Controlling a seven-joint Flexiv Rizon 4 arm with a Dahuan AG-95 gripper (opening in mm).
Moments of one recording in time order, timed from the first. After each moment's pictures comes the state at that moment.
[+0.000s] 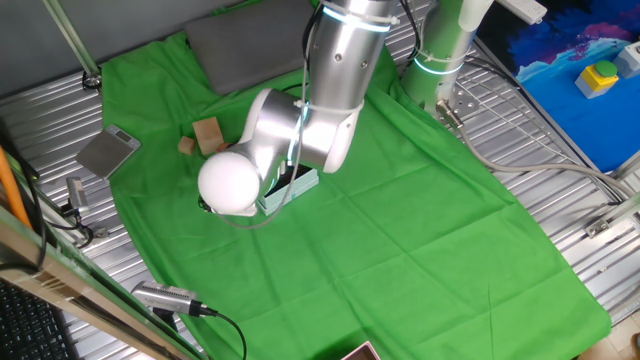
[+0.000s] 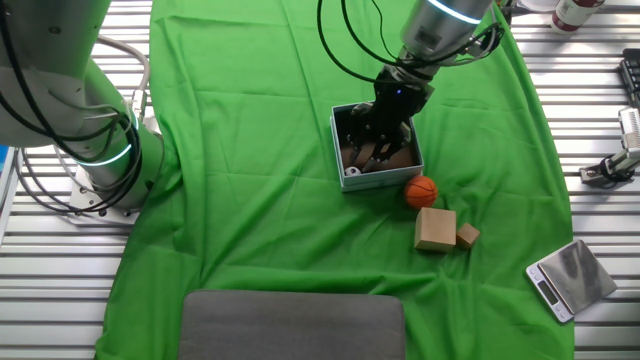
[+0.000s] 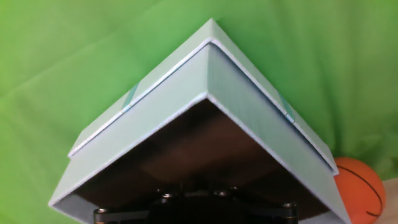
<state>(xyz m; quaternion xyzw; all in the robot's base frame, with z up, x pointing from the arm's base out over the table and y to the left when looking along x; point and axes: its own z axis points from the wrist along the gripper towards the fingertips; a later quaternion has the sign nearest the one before) 0.436 0.008 0.024 0.46 -0.83 0.12 0.29</state>
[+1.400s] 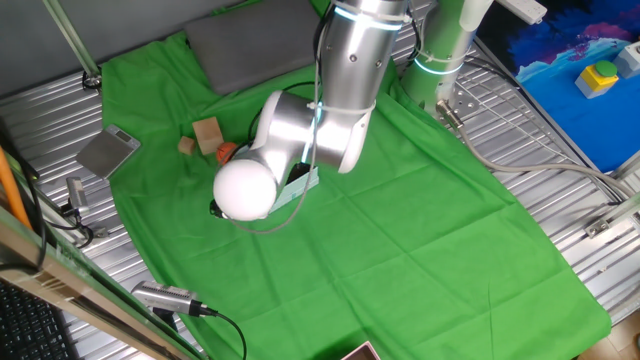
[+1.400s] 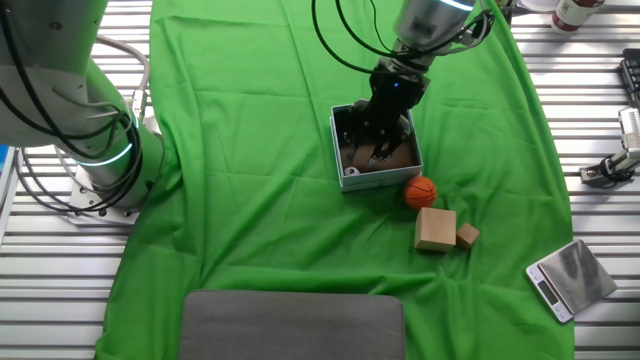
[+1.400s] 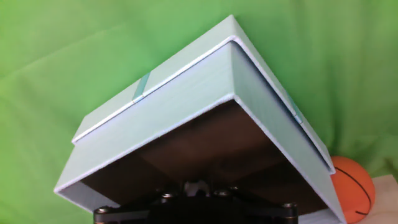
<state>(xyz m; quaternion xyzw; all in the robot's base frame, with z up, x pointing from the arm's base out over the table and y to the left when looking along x) 0.434 0.008 0.032 0.50 -0.80 0.14 0.30</state>
